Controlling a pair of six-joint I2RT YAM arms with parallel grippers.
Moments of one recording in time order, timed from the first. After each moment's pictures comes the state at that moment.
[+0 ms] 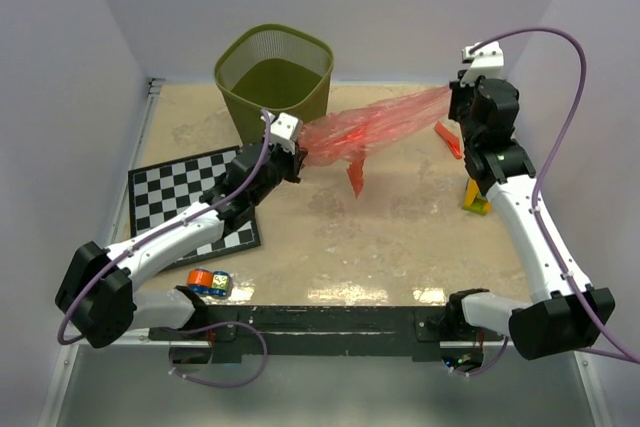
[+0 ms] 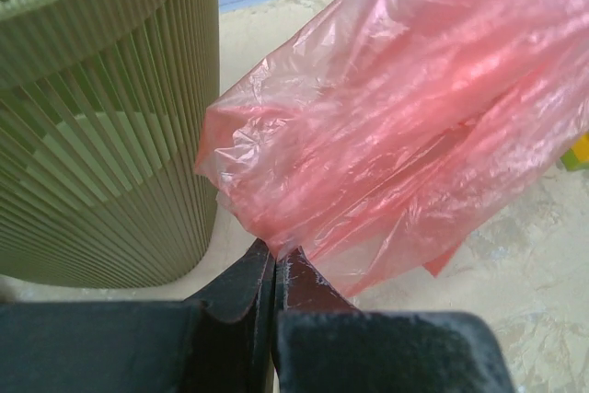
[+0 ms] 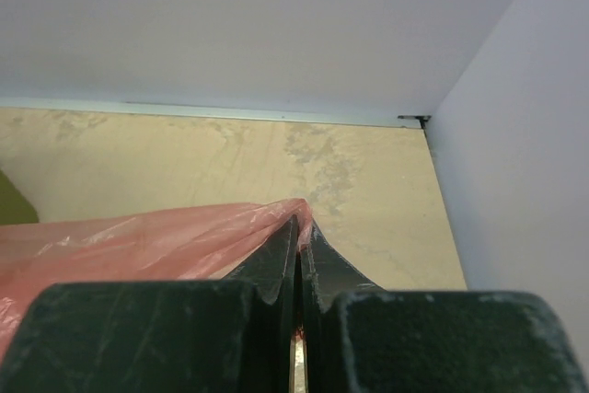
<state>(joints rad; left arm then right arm) -0.68 1.28 0.83 0.25 -0.15 -0.14 0.18 1.21 1.25 -0.17 0.31 -0.10</state>
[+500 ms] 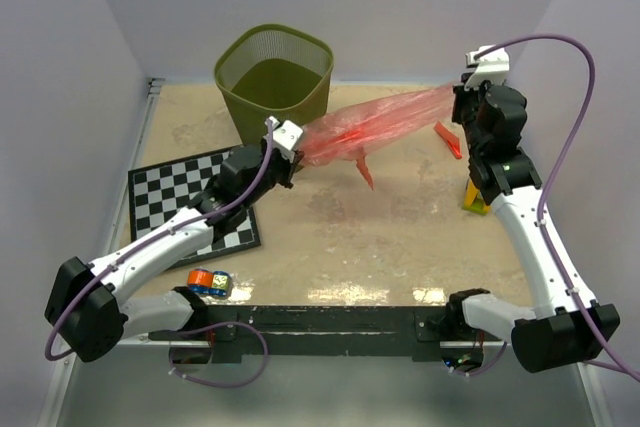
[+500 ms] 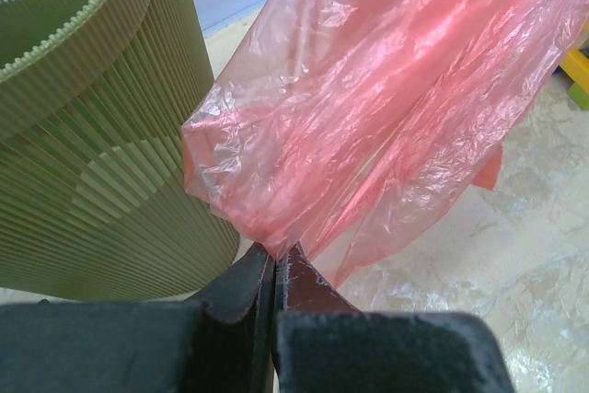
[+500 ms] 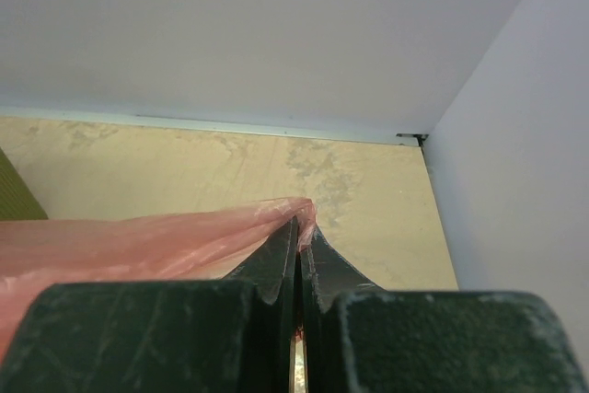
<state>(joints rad) -0.68 1.18 0.83 0.18 -0.06 0.05 0.18 1.14 1.22 -0.15 0.26 -0.13</state>
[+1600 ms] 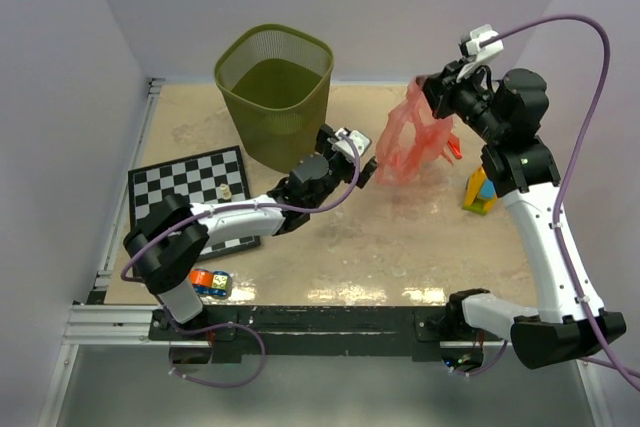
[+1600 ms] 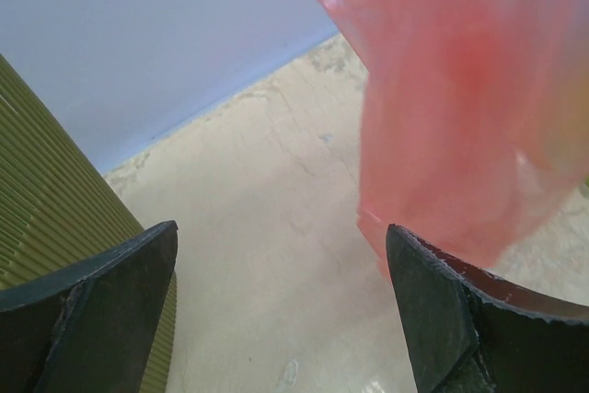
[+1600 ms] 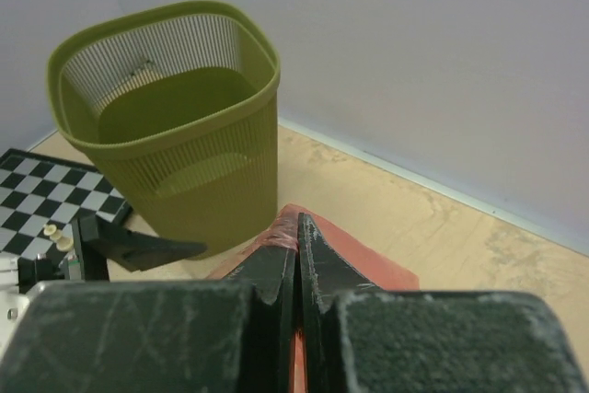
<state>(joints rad) -0.91 1.67 0.99 0.67 -0.28 0.18 0.18 1.16 1.42 -0.26 -0.32 0.02</state>
